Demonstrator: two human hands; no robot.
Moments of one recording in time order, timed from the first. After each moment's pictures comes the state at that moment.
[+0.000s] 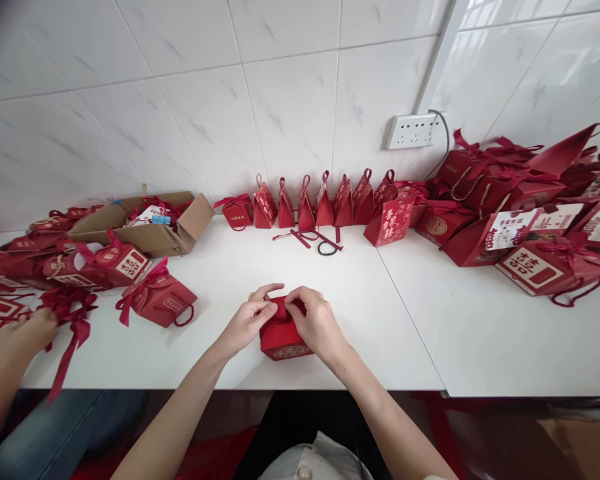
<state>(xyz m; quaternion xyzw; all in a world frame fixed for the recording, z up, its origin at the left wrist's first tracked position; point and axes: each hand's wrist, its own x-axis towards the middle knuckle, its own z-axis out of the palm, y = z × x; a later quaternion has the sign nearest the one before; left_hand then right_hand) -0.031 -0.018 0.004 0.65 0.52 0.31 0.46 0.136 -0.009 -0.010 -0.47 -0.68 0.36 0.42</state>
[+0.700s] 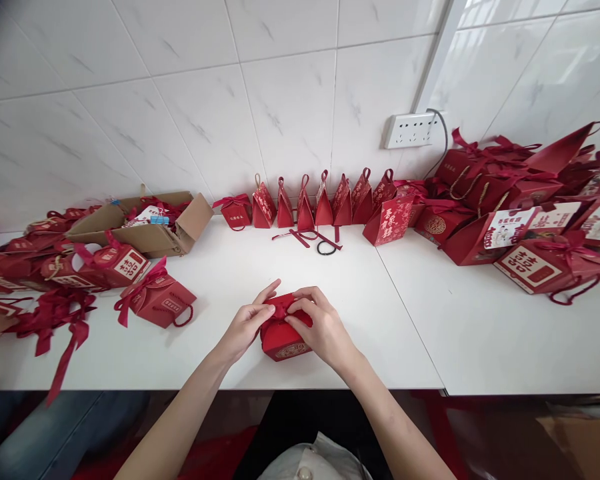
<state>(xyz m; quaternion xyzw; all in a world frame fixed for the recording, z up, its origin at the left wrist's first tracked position) -0.029 -0.022 -0.007 0.60 0.50 0.38 0.50 0.150 -0.016 -0.018 -0.38 -0.77 0.24 0.45</state>
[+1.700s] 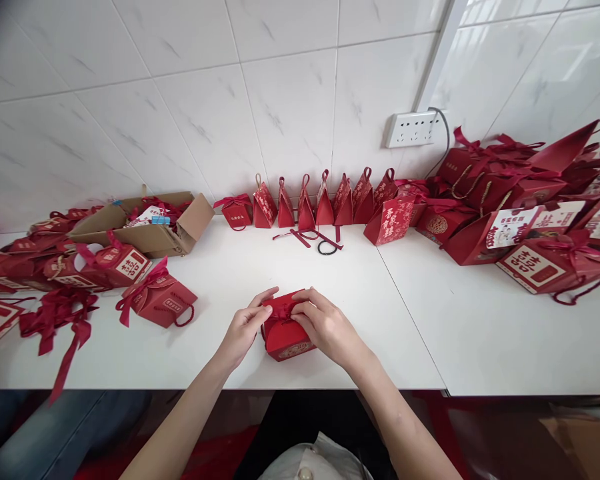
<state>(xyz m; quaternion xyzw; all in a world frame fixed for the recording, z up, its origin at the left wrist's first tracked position) -0.028 -0.031 -0.008 0.55 0.52 0.41 0.50 0.161 -0.013 -0.012 -0.34 -0.82 0.20 0.41</state>
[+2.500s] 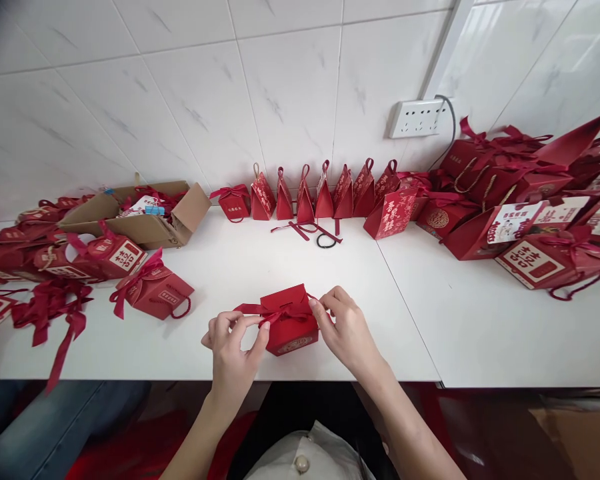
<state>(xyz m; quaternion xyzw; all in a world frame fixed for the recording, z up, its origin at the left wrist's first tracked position) -0.004 -0.078 -0.014 0.64 0.65 0.39 -0.05 0.178 -0.032 0.001 -0.51 -0.74 0.20 0.39</state>
